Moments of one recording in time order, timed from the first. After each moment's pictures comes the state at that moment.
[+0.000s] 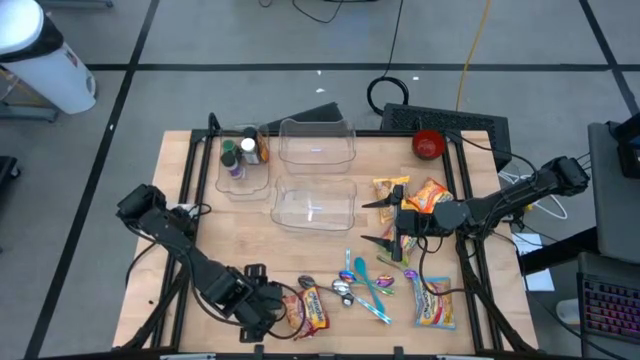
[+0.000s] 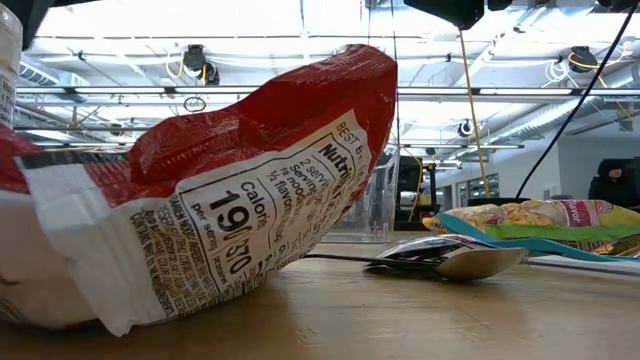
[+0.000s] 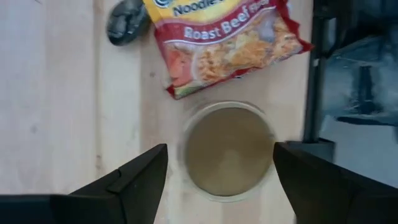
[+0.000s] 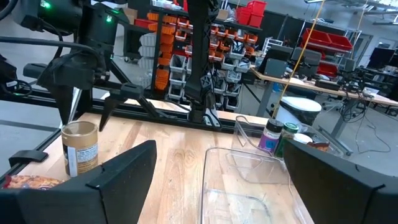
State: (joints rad) left arm -0.71 1.76 1.45 -0.97 -0.07 -0.75; right arm 0.34 1.04 0.59 0.44 0.39 -0.15
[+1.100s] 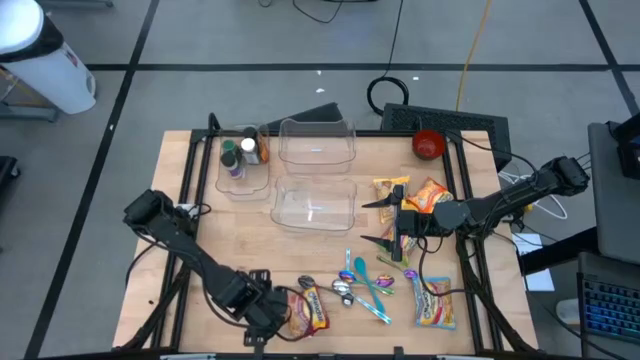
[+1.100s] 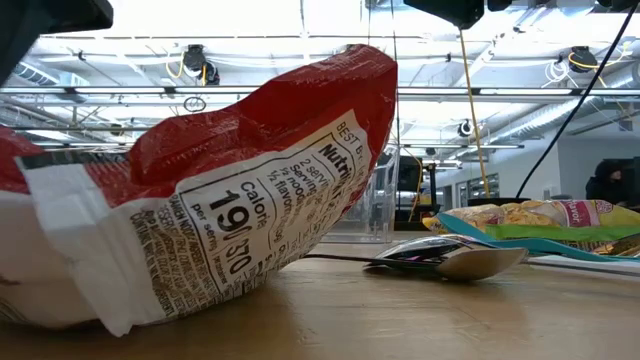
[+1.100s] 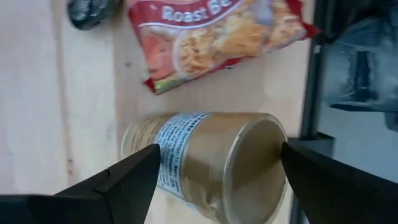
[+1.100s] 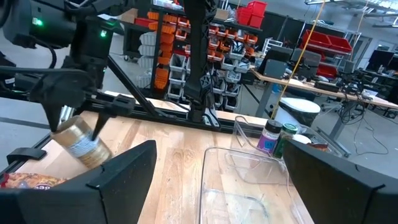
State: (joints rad) left arm -0.69 1.83 1.45 -0.96 0.01 -0.73; right arm 0.34 1.04 0.59 0.44 0.39 -0.17
